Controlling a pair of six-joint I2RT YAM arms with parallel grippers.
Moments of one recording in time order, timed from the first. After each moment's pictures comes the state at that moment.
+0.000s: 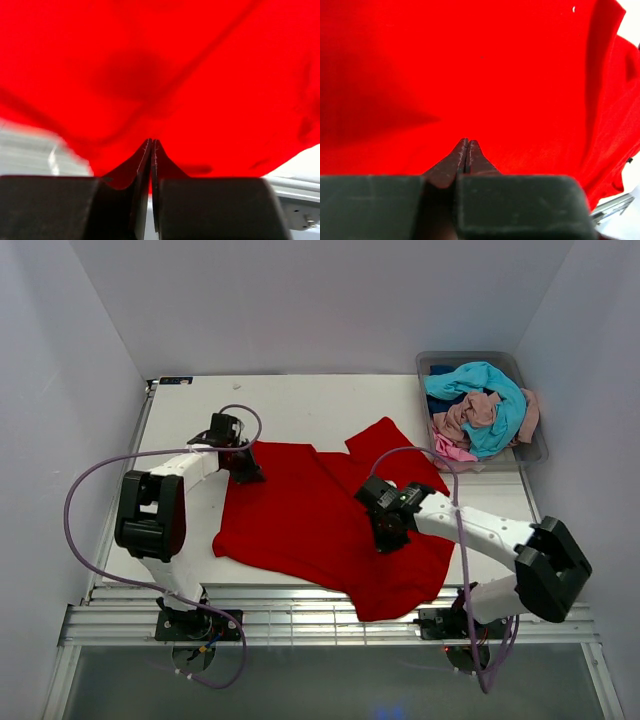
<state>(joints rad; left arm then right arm) -0.15 1.75 1.11 -0.40 0.28 -0.56 0.91 1.33 0.91 -0.89 0.09 0.64</state>
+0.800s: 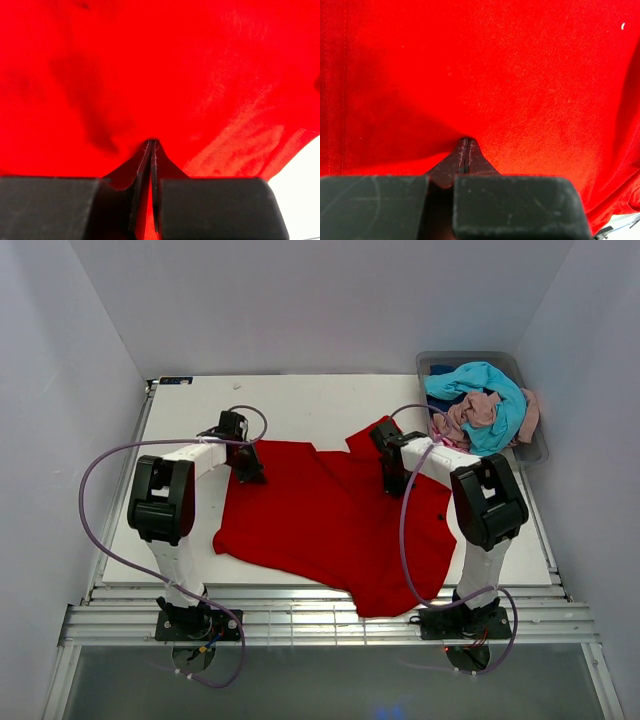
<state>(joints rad) -0.18 1.91 1.23 -0.45 0.20 -0.55 0.48 1.87 1.24 -0.71 0.26 0.39</state>
